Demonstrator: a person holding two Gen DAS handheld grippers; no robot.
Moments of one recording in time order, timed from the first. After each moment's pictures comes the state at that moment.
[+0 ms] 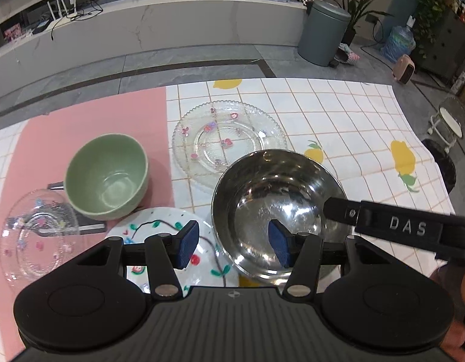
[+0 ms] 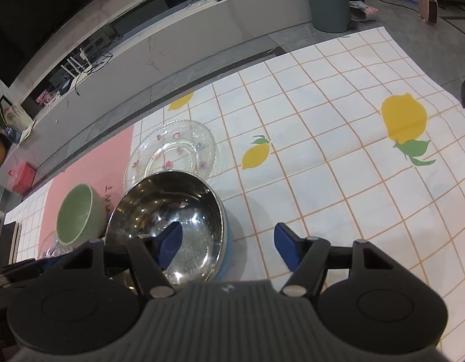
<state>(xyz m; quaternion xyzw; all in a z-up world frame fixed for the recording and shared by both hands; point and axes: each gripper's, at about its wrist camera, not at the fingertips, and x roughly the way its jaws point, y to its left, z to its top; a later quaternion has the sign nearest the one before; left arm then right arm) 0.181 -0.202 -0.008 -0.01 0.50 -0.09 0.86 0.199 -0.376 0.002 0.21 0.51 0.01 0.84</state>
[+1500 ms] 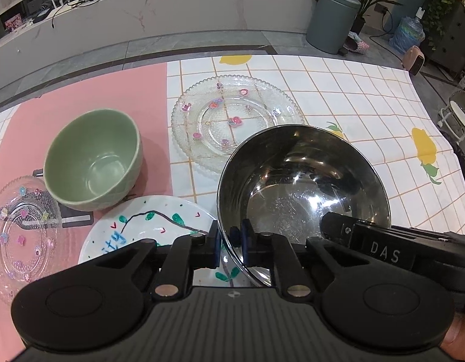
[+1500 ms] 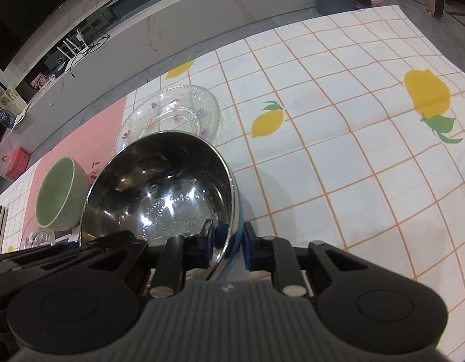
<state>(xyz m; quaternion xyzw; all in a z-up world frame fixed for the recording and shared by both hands) 0.192 -0.201 -0.044 0.00 0.52 -0.08 0.85 0.210 -0.355 -0.036 0.19 0.53 0.02 0.83</state>
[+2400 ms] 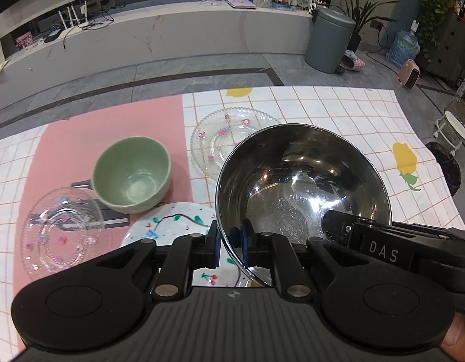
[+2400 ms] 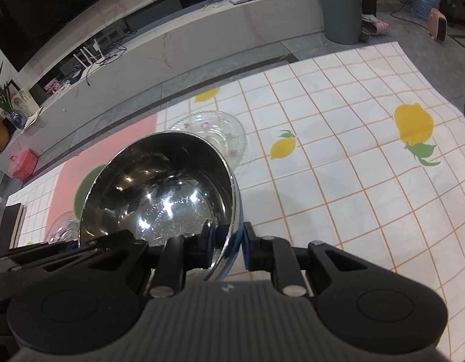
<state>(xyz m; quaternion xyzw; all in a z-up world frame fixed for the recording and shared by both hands) 0.155 -0.190 0.016 0.01 0.48 -0.07 0.87 0.173 -0.338 0.031 0.17 0.50 0.03 0.85</state>
